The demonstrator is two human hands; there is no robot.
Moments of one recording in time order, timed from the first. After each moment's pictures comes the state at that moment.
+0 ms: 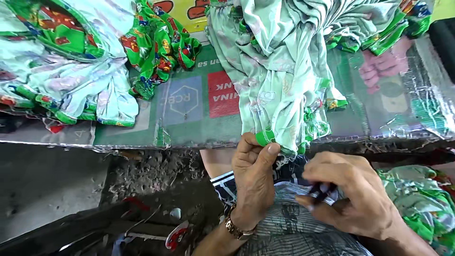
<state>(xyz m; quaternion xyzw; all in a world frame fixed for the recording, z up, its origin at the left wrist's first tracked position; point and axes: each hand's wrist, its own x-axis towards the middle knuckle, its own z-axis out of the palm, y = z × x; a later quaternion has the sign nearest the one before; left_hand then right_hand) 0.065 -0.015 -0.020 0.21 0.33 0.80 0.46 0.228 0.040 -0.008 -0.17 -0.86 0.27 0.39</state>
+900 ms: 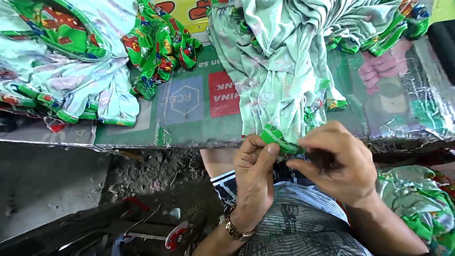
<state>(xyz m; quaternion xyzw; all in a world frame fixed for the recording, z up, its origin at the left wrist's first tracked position) 0.065 -0.019 -0.021 0.22 0.32 0.79 0.48 0.204 0.063 -0.016 -0.21 -0.83 0.23 0.47</state>
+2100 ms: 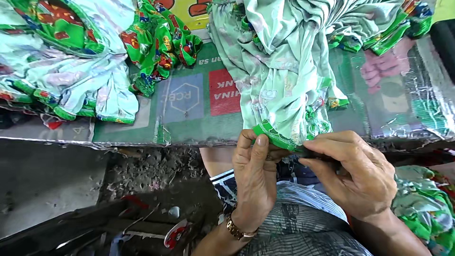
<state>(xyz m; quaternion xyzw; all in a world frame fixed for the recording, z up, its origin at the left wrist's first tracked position) 0.065 -0.016 -0.015 0.16 0.28 0.80 0.50 0.214 0.047 -0.013 -0.26 -0.83 0.17 0.47</state>
